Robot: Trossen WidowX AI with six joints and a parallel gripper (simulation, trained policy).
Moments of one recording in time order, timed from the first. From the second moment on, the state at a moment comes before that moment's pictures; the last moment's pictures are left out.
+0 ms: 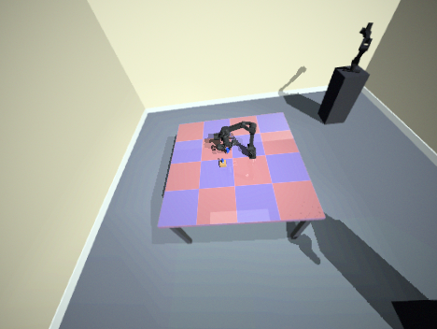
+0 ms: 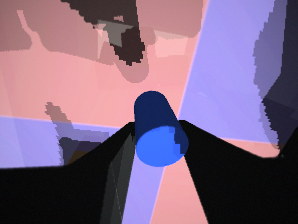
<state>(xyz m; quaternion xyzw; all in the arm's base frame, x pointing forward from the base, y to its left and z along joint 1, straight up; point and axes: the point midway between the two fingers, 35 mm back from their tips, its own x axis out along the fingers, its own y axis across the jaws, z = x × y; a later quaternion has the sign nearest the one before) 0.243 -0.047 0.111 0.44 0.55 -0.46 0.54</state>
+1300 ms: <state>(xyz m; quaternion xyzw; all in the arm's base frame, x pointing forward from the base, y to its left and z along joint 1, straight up) 0.290 0.062 0.181 0.44 0.56 -0.41 0.57</state>
